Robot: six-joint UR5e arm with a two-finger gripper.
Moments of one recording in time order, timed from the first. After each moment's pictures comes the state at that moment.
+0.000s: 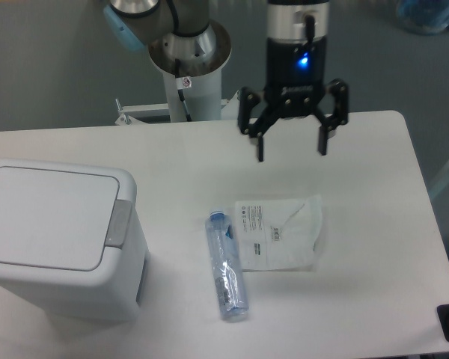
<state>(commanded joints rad) 2.53 -1.64 -1.56 -0.97 1.27 0.16</state>
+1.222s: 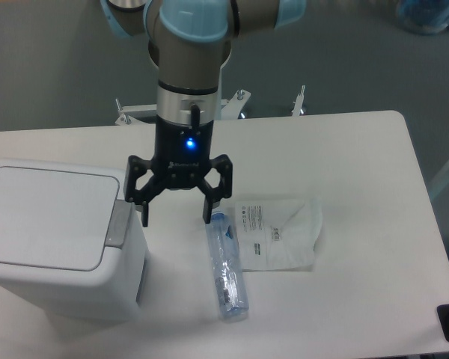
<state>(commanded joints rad) 2.31 -1.74 -1.56 -0.89 1.27 -0.01</state>
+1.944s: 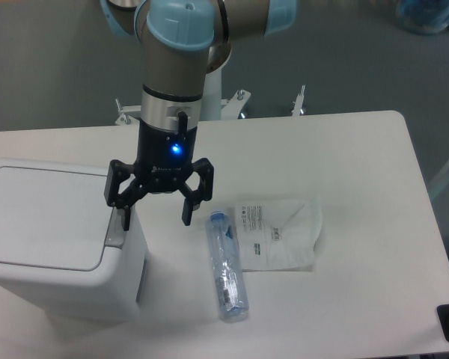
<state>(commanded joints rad) 2.30 -1.75 -1.57 -0.89 1.22 -0.13</state>
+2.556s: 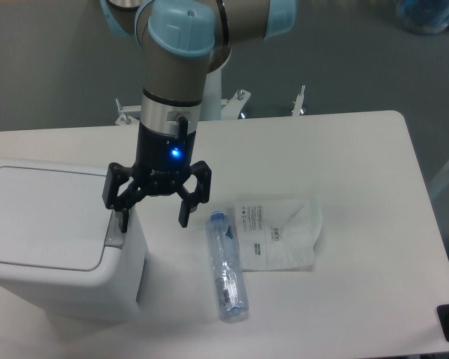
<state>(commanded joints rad) 2.30 -1.76 -1.57 -0.89 1.22 -0.13</state>
